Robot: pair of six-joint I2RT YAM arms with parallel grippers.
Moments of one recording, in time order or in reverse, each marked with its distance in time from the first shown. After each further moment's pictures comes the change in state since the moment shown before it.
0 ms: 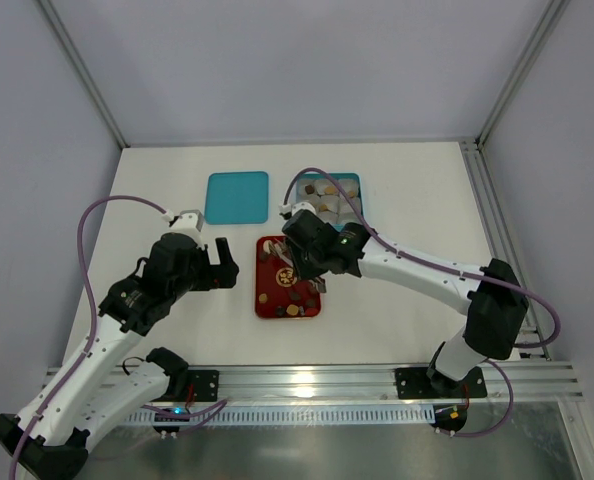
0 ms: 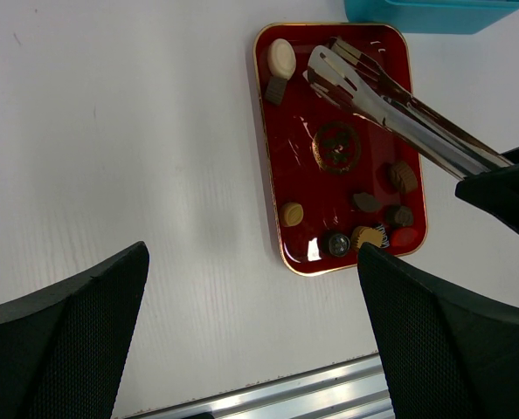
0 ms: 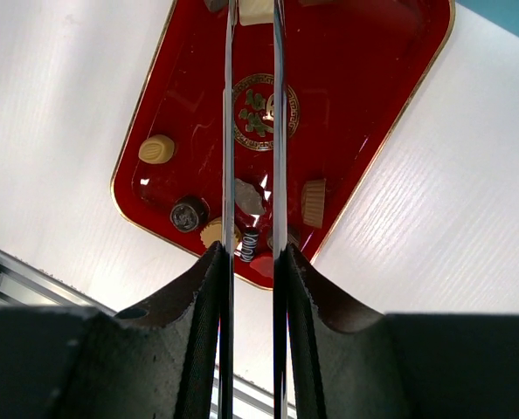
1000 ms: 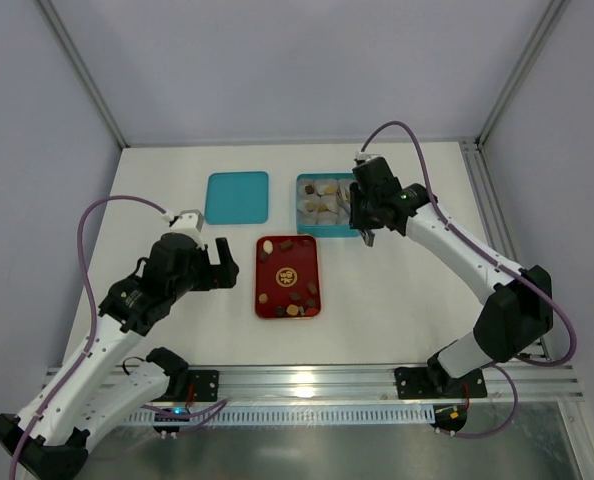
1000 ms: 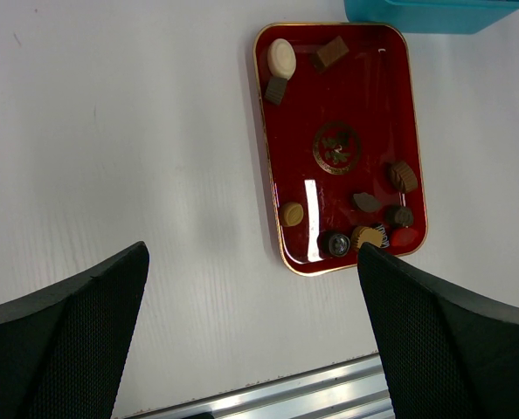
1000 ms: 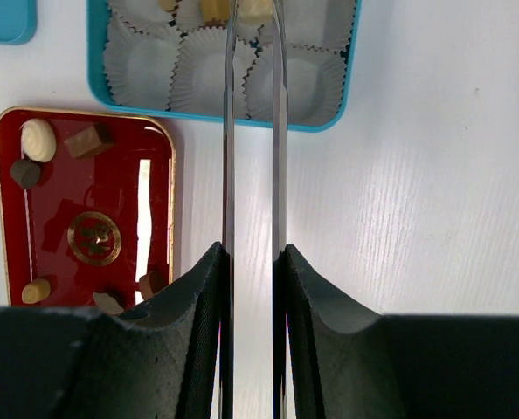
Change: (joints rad) left arm 0.000 0.000 0.000 0.000 0.000 0.000; right arm -0.434 -0.096 0.020 -0.030 -0.002 -0.074
